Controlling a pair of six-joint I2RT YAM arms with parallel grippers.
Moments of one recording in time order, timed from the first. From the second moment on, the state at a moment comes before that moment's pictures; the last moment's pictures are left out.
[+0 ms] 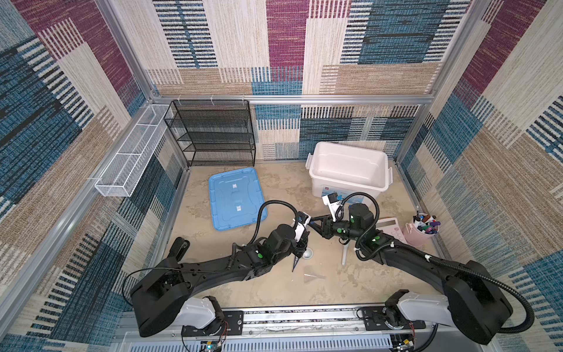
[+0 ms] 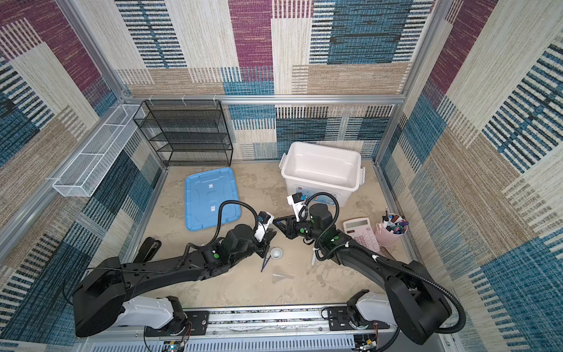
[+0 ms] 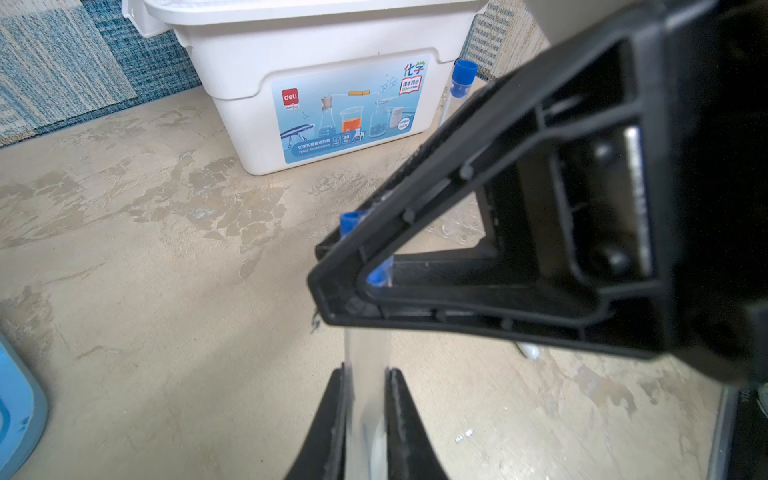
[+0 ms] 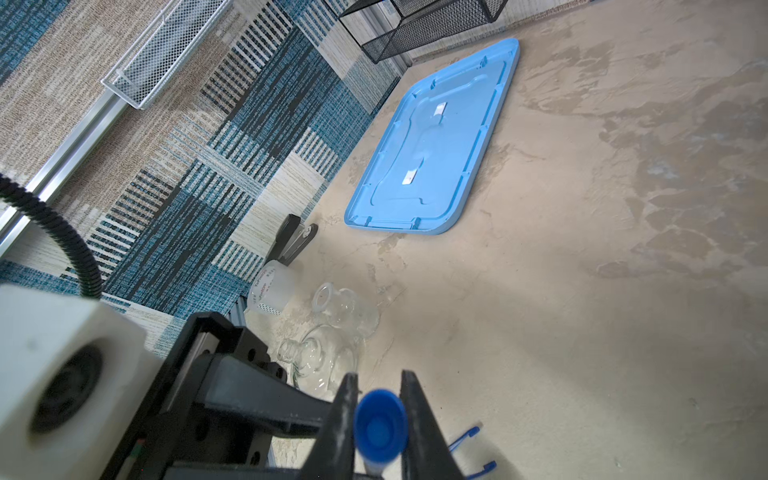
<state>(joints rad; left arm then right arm) -0.98 1.36 0.70 0.21 -0.18 -0.16 0.55 1.26 0.59 0.33 -0.54 0.54</state>
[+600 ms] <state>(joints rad) -0.98 1.31 0.65 0.22 -0.24 -0.17 0.55 1.08 0.58 0.18 -0.37 0.48</state>
